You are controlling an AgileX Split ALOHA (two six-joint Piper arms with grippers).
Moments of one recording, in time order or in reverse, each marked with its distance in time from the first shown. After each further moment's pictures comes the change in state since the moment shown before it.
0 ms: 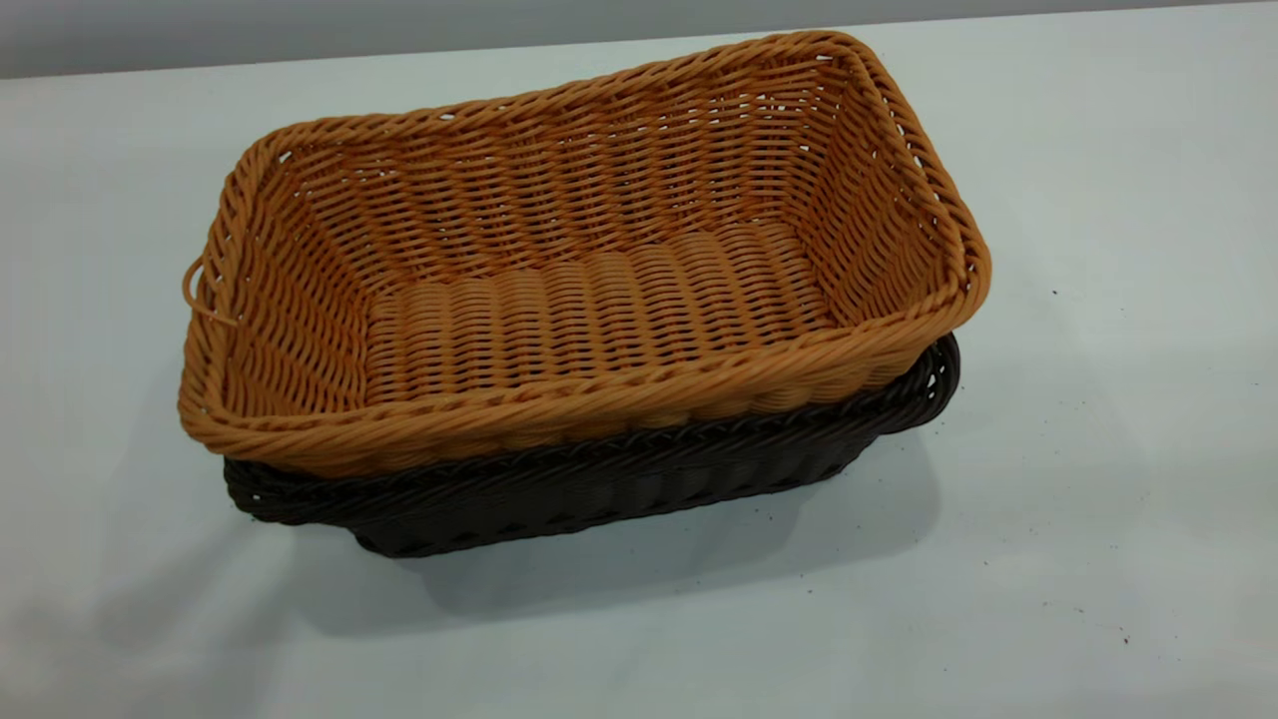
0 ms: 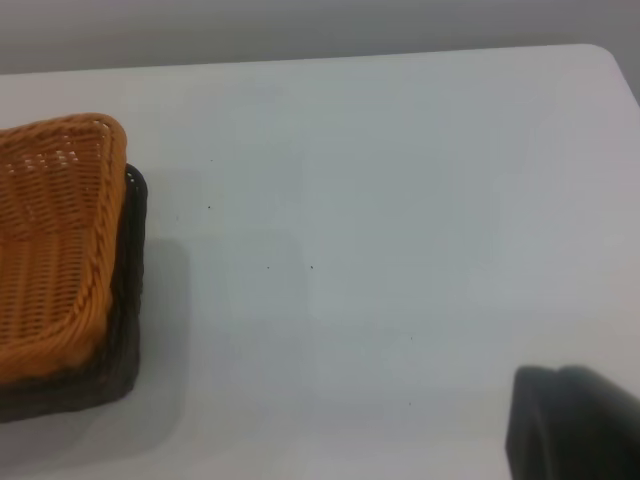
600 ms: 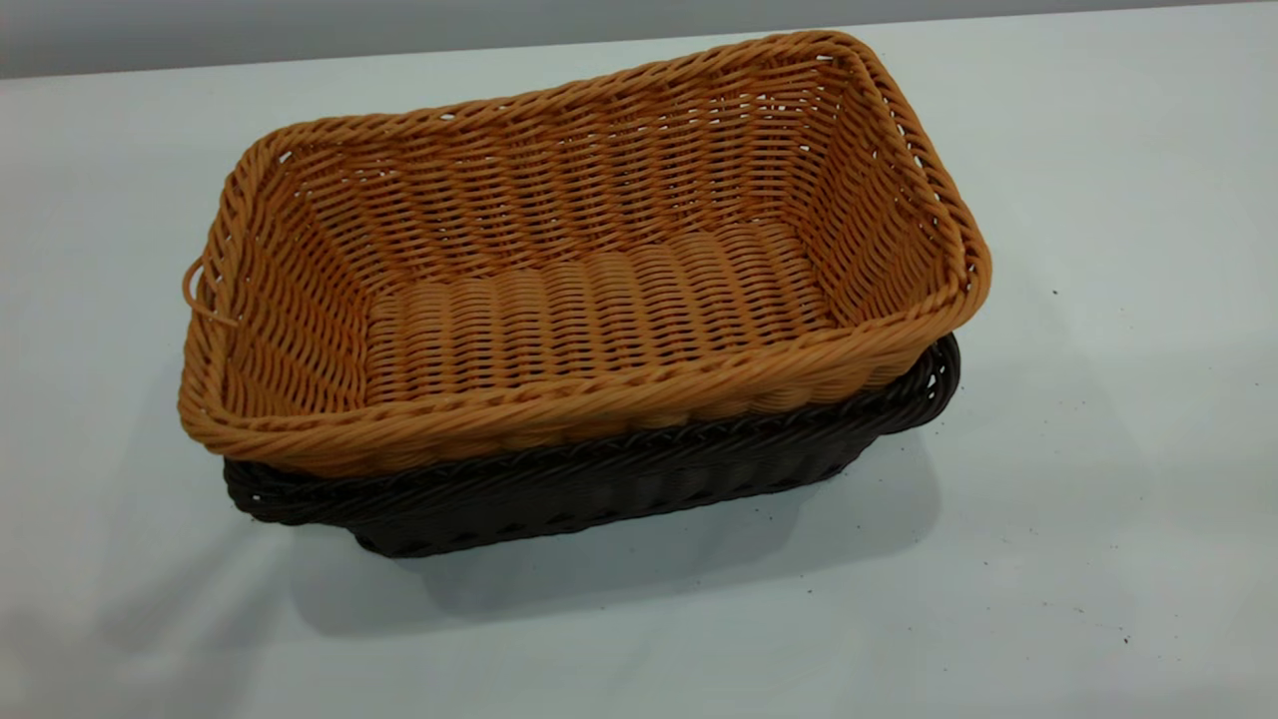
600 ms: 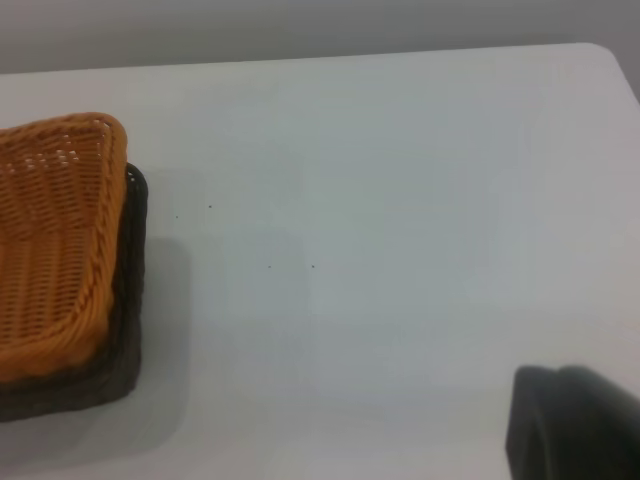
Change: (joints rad) left arm 0.000 -0.026 0.006 0.049 -0.012 0.000; right arm 0.000 0.000 0.000 0.002 0.002 0.001
